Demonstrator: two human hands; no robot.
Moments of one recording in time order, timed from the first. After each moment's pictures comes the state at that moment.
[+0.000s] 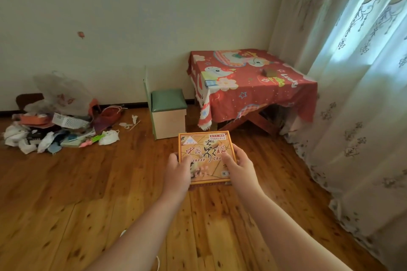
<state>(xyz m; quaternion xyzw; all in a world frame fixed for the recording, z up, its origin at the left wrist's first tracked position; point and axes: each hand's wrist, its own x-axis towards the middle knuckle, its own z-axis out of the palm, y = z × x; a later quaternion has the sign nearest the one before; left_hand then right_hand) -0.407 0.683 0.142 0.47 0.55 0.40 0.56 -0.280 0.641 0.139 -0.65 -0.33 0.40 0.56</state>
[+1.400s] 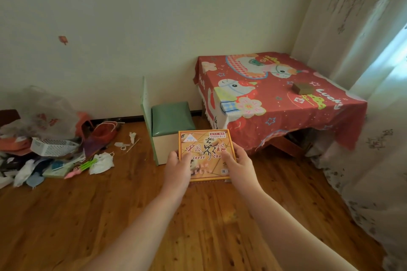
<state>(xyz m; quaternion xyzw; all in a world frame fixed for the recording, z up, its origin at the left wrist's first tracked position) -0.343 1.067 0.128 0.48 0.56 0.38 0.55 -0.212 1.025 0.125 -0.65 -0.32 0.42 0.55</state>
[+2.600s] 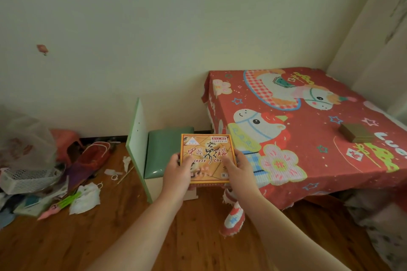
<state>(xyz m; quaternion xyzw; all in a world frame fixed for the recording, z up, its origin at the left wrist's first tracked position) -0.218 1.421 0.115 0.46 0.59 0.38 0.55 -0.086 1.392 0.098 -0.68 -0.34 0.41 0.51</state>
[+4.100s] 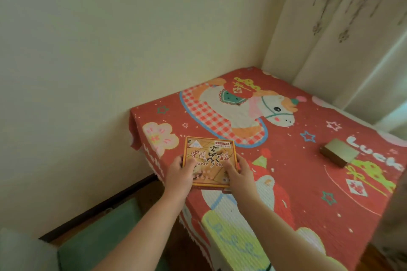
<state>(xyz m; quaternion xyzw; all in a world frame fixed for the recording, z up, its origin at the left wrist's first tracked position) 0.042 1.831 0.093 0.62 0.44 0.22 0.61 0.136 1.732 0.082 -0.73 -0.12 0.28 0.61</state>
